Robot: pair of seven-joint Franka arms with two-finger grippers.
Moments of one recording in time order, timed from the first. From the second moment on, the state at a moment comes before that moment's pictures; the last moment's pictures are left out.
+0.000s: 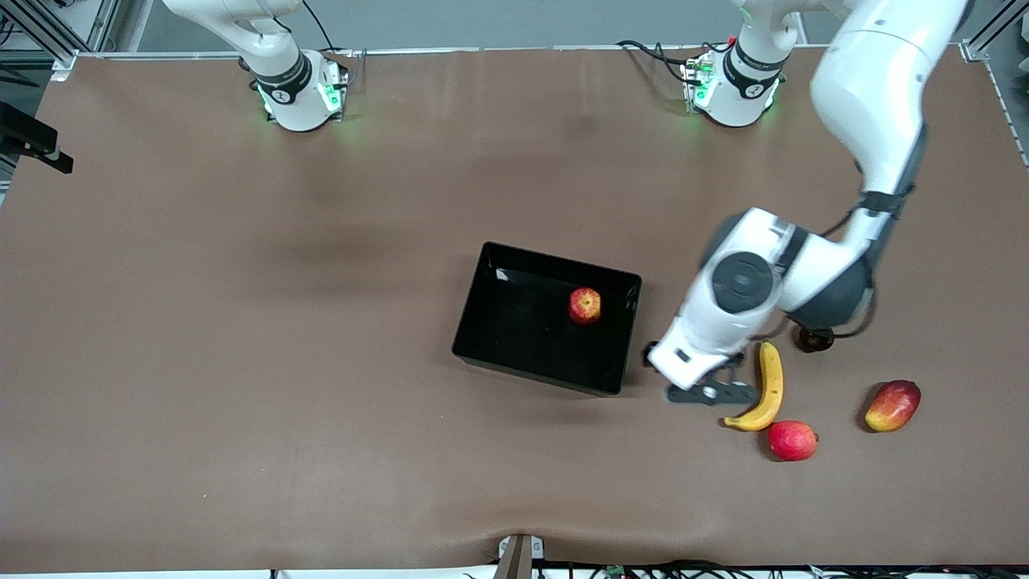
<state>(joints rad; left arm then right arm) 0.06 0.69 -0.54 -1.41 0.50 2.01 -0.50 0.04 -0.04 -0.17 -1.48 0.04 1.37 -0.22</state>
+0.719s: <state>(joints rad) 0.33 0.77 -0.54 -1.45 0.50 2.10 -0.12 -0.04 -0.05 -0.08 -1.48 0.04 1.36 -0.23</state>
